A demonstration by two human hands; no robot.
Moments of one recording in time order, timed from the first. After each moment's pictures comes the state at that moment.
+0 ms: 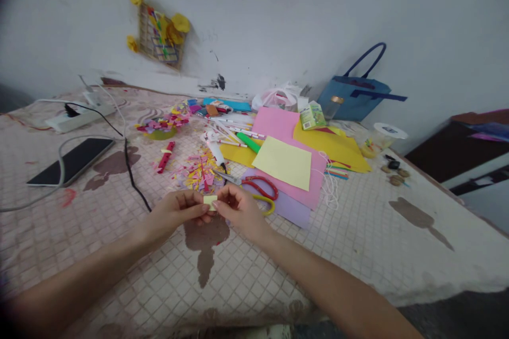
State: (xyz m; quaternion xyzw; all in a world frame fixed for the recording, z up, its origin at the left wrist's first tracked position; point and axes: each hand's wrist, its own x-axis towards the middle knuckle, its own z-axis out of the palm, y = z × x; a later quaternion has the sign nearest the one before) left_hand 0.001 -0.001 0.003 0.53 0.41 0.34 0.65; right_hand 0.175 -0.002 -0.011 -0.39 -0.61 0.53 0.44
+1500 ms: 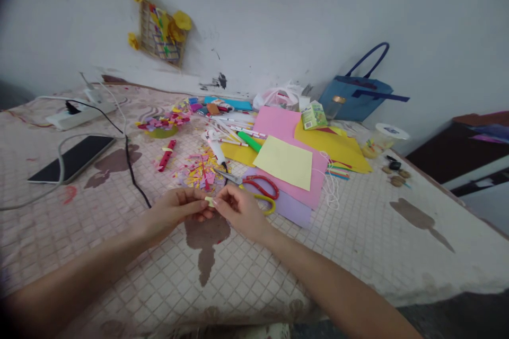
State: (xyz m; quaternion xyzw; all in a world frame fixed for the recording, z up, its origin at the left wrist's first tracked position) left_hand -0.001 0.003 0.000 0.46 0.40 0.34 0.72; right_hand 0.179 -0.003 -0.006 -0.41 -0.70 0.45 0.38
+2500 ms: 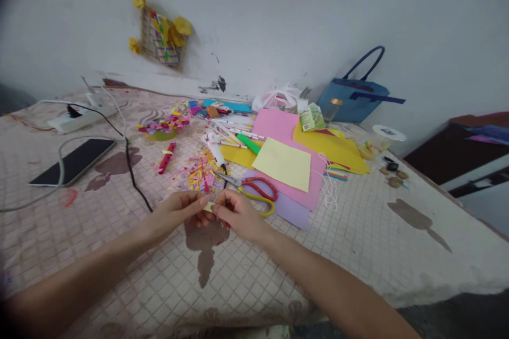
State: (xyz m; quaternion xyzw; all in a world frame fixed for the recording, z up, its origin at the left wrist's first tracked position) left_hand 0.000 0.002 0.002 0.54 0.41 0.31 0.67; right_hand 0.175 -0.003 -0.009 -0.38 -0.61 0.60 0.37
